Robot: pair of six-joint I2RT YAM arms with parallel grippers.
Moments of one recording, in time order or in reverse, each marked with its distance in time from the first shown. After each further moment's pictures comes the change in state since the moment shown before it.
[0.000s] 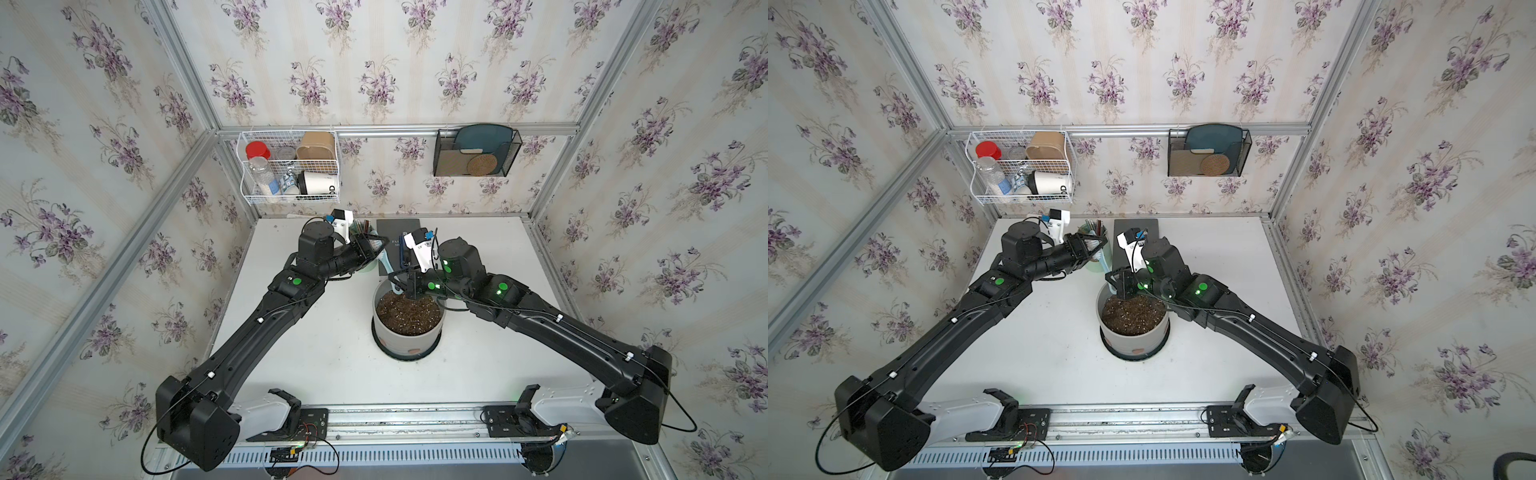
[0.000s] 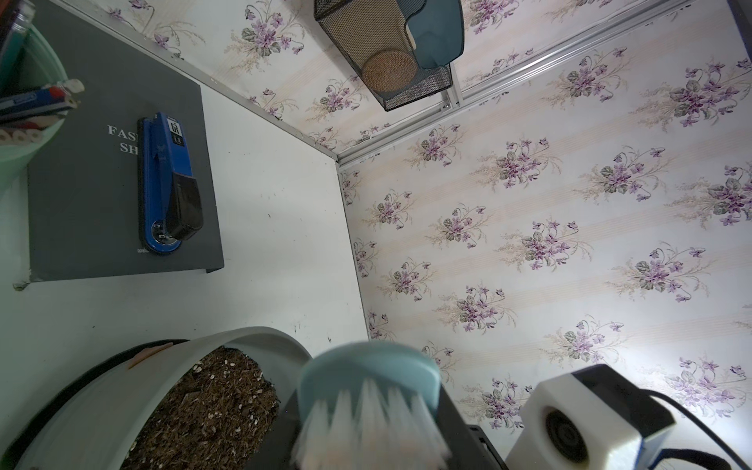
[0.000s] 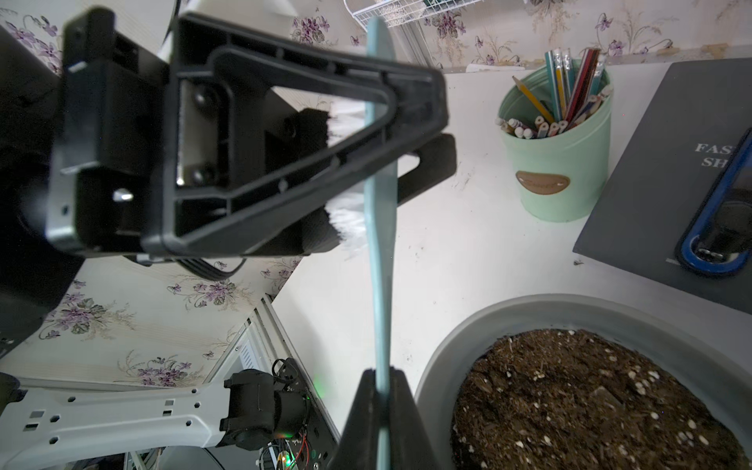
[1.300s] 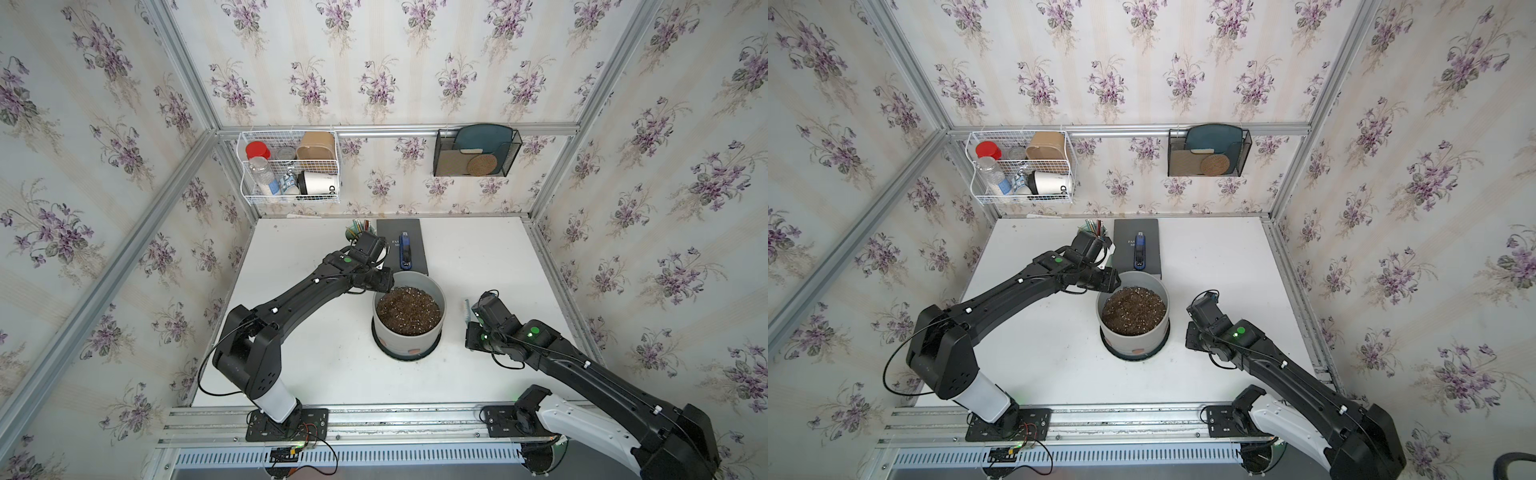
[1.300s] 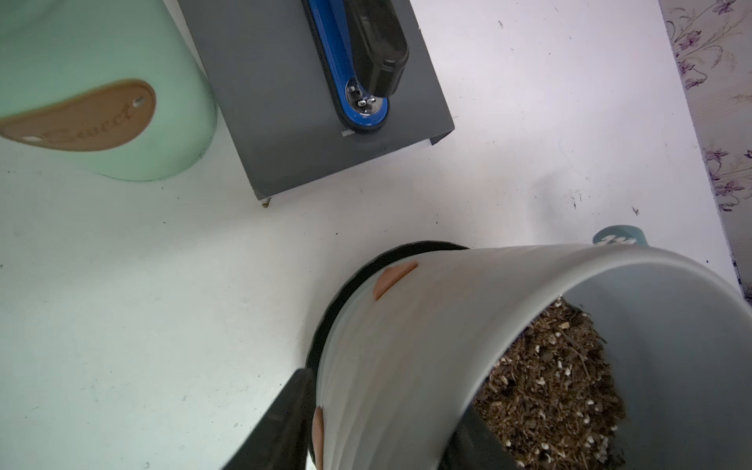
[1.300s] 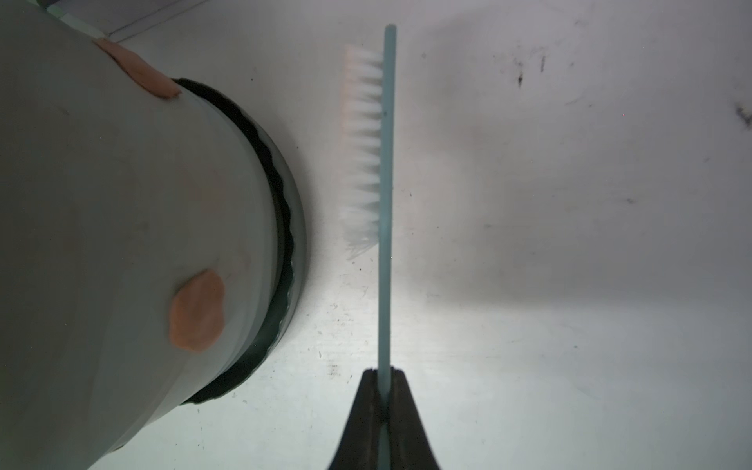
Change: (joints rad) left arm -0.144 0.402 0.192 -0.517 -0.317 0.645; right arm -0.204 -0.374 -0.619 -0.405 0.297 0.222
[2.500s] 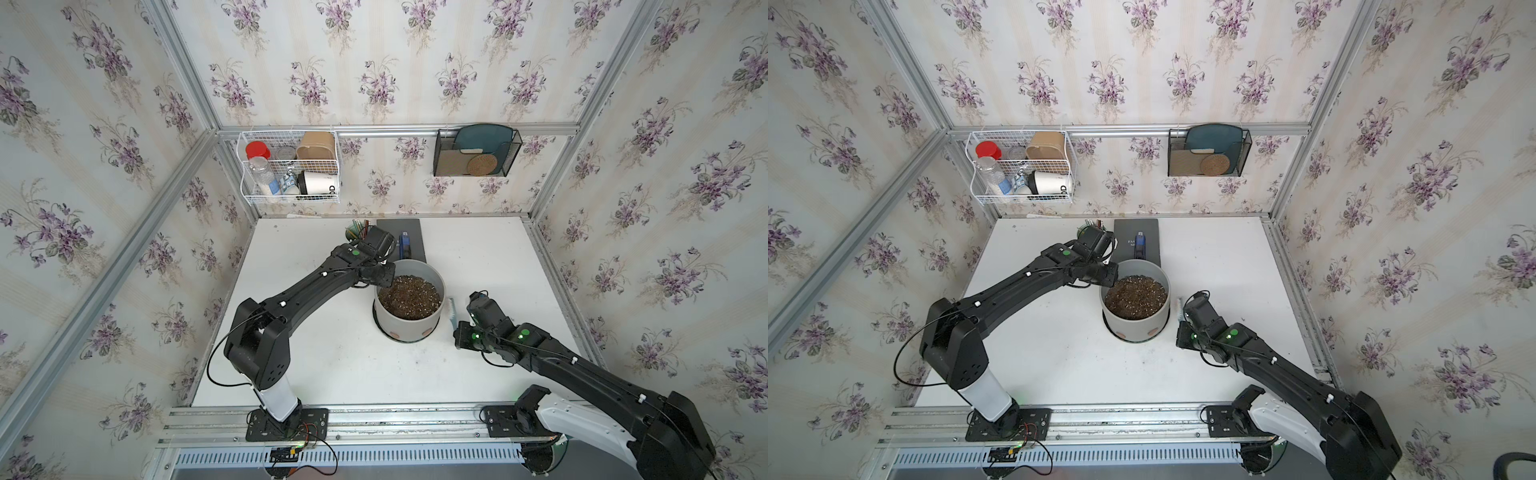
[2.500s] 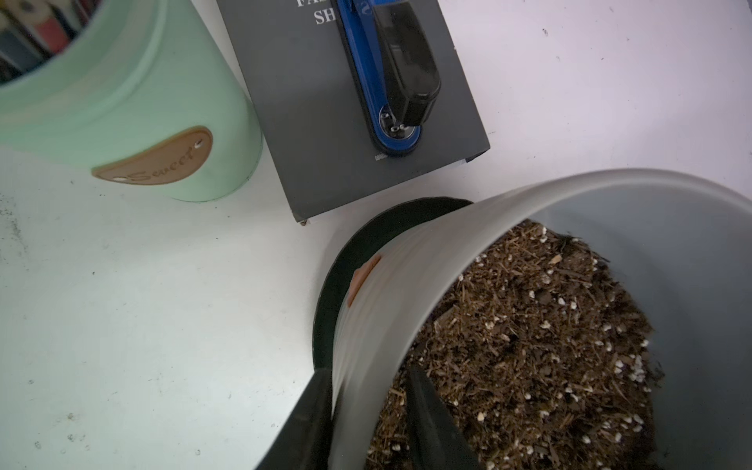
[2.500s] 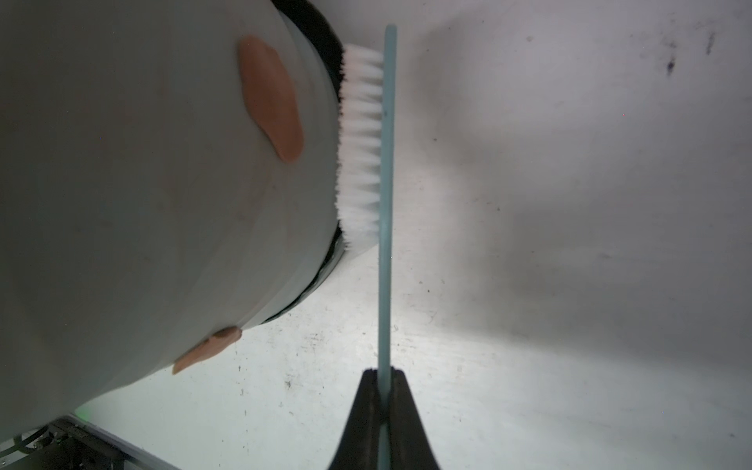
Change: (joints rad) left arm -0.034 0.070 0.129 -0.091 -0.140 0.011; right arm 0.000 0.080 -0.057 0.228 -0.099 -0.023
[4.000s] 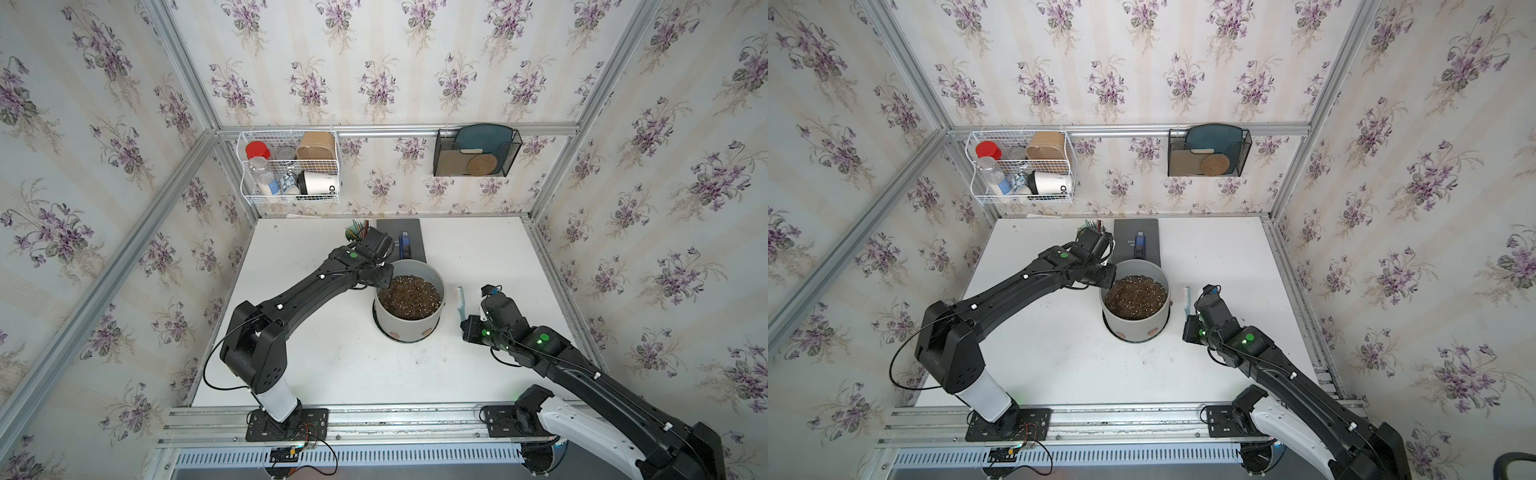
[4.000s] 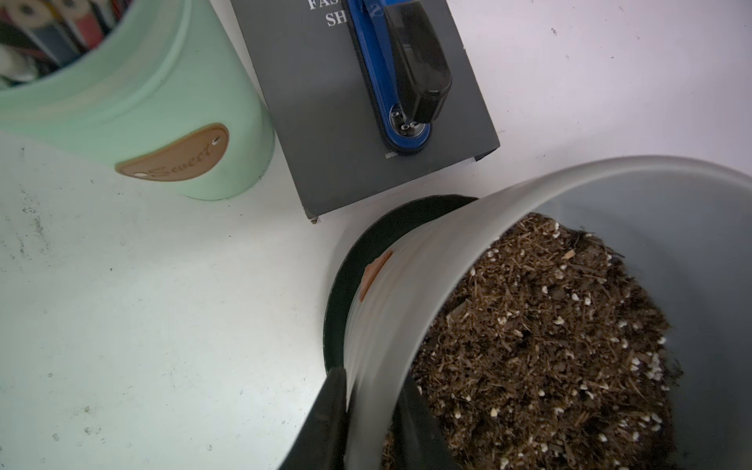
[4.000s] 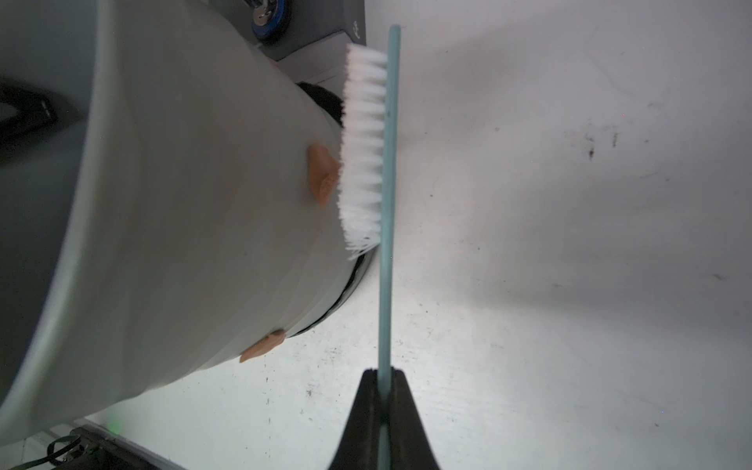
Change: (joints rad) left arm 0.000 -0.027 -0.040 0.015 -0.022 0.010; right arm -0.044 -0.164 0.034 -0.076 0.034 -0.027
